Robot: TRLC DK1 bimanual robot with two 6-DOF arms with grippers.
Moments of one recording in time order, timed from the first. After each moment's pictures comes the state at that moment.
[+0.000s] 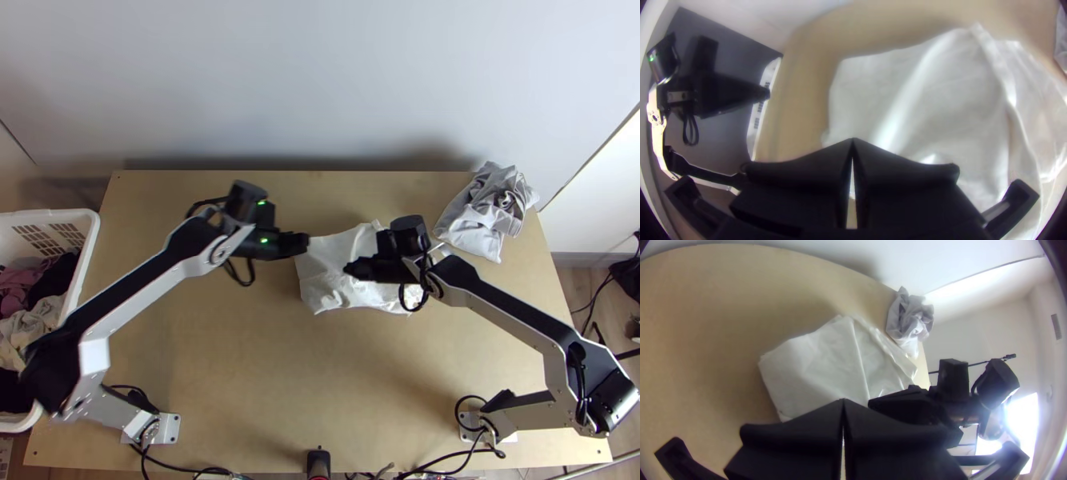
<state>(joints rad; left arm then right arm) -0.58 1.64 1.43 -0.57 0.36 -0.67 0.59 1.53 1.01 -0.20 -0.42 0.62</state>
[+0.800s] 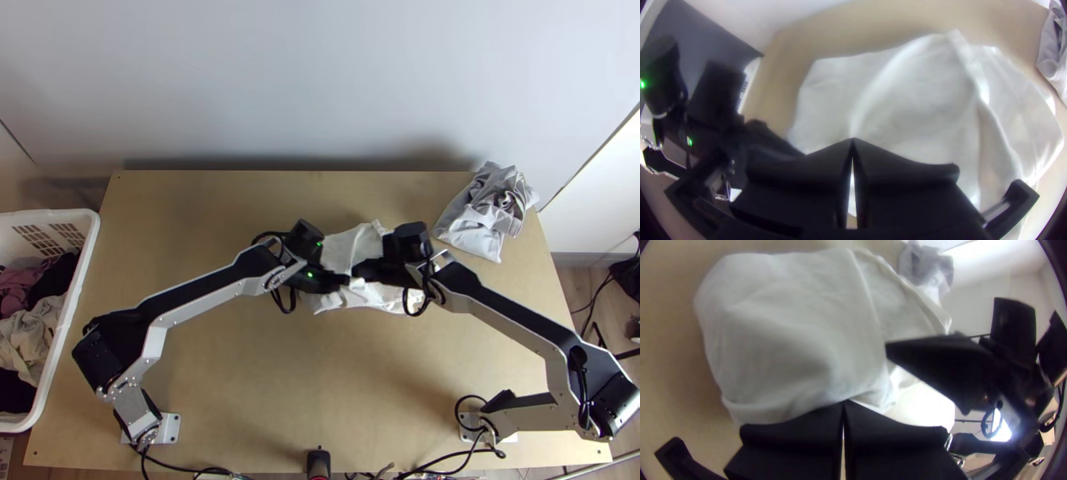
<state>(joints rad) -0.77 1.85 1.40 -0.45 0.33 -0.70 0.60 1.51 0.95 -0.17 -0.27 0.54</state>
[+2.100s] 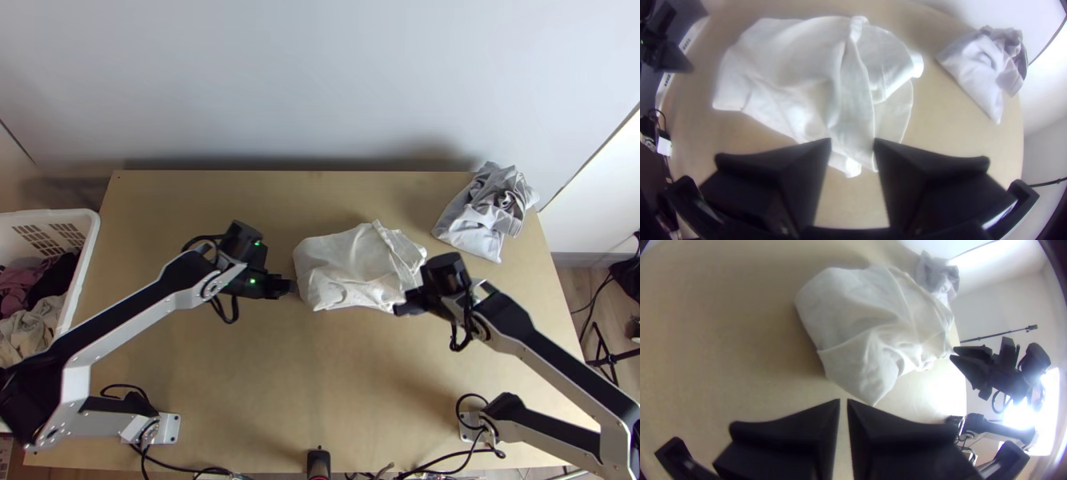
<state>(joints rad) -0.60 1.50 1.14 -0.62 0.31 -0.55 0.59 1.15 0.79 -0.57 0.13 0.23</state>
